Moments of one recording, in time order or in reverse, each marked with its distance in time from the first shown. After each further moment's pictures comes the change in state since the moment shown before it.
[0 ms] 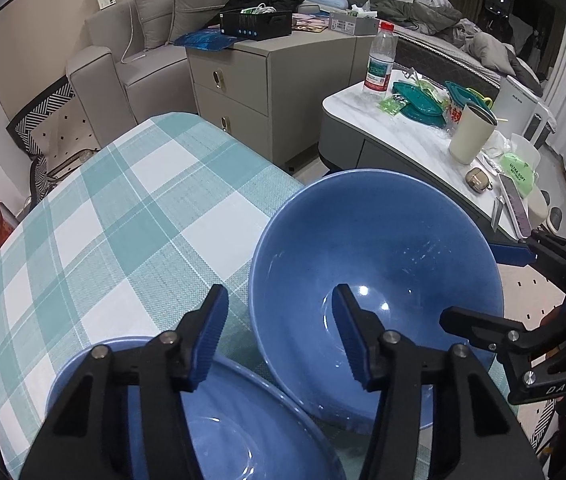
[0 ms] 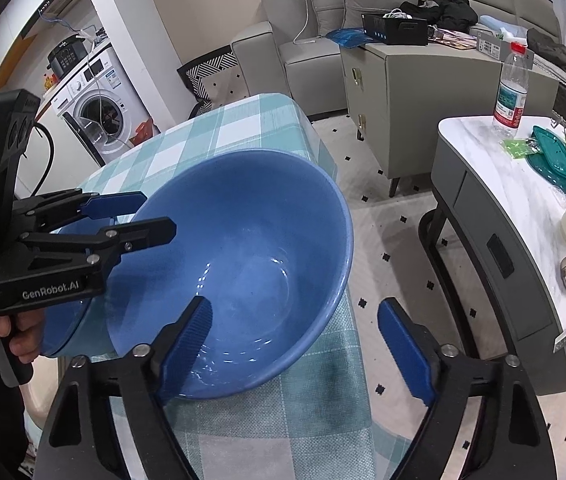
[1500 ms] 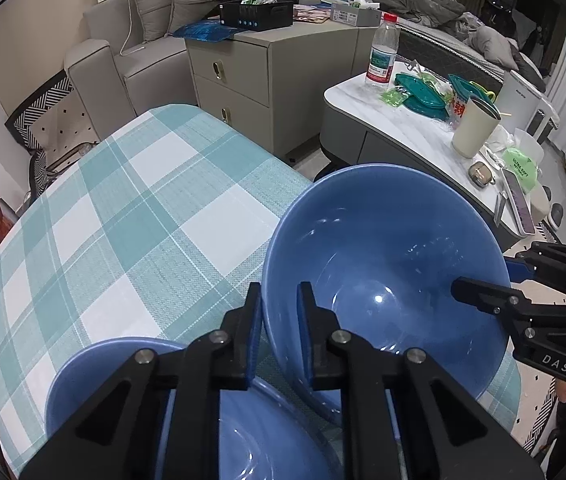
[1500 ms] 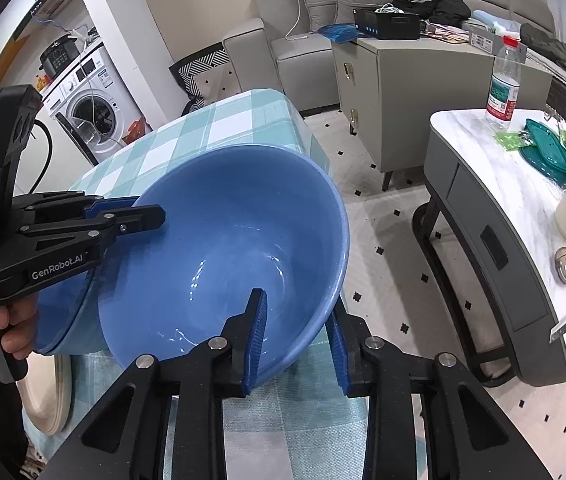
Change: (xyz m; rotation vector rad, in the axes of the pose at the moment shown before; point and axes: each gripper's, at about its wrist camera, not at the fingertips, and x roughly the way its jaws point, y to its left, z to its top) left arm 0.004 0.000 0.004 -0.002 0.036 0.001; right arm -0.001 -0.005 -0.002 0.020 0.014 -0.025
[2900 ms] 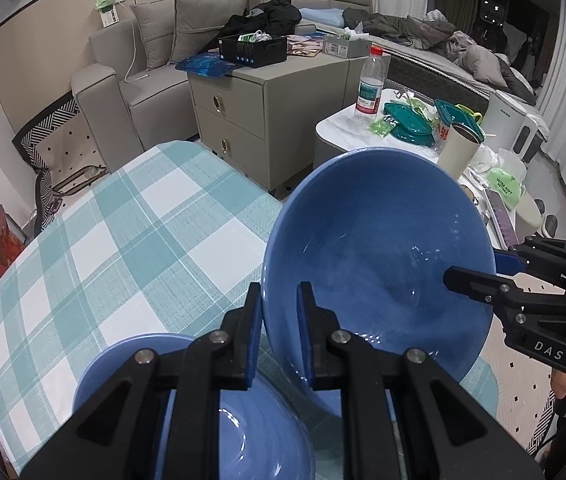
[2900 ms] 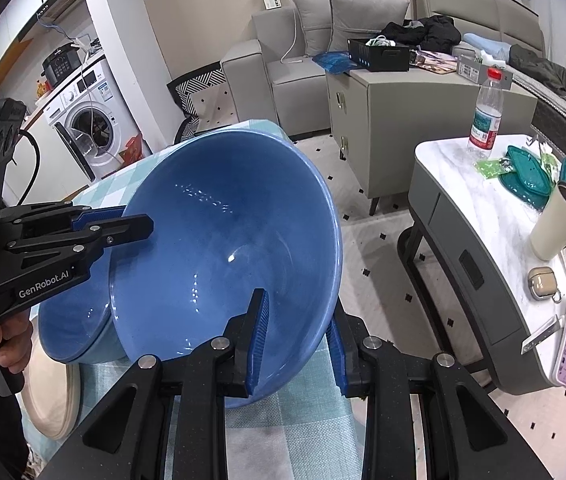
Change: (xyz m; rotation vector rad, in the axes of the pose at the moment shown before) left arm -0.050 -0.010 0.002 0.007 -0.103 0.002; right arm -0.045 0.009 0.009 -0.023 -0.087 -0.045
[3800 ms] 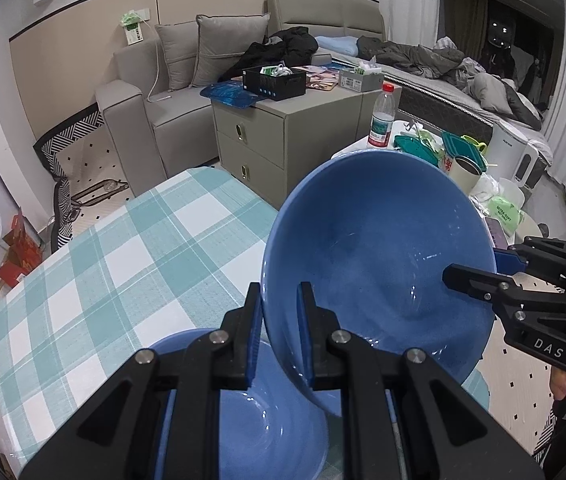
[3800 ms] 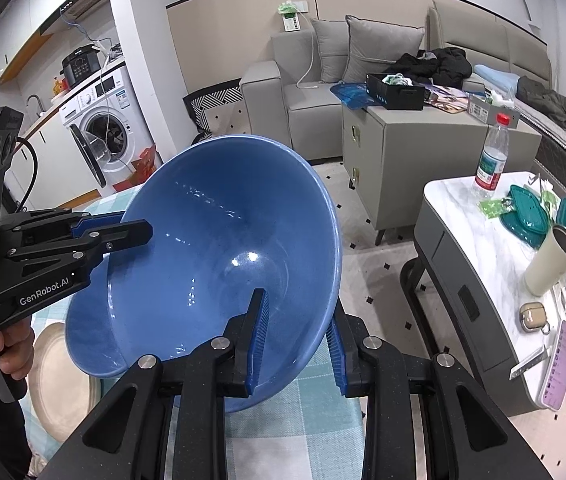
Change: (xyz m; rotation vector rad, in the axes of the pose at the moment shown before) left arm -0.052 0.018 -0.003 -0.042 -0.096 0.041; right arm -0.035 0.036 0.020 -0.071 -0.077 0.007
